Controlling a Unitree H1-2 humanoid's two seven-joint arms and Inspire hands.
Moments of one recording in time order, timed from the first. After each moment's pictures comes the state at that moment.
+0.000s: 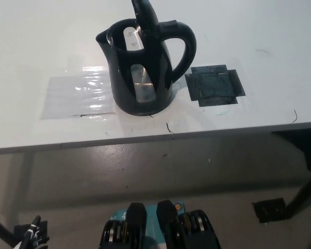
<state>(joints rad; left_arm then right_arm) 0.04 0.33 0.09 0.24 -0.10 0.35 -0.18 0.07 -0.16 -0.26 -0.11 0.13 0.00 0.01</state>
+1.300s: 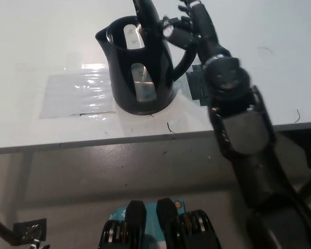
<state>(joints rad) 0.10 0.31 0.08 0.25 -0.11 0.36 -0.19 -1.04 0.11 0.03 0.58 -0.20 0.33 -0.11</state>
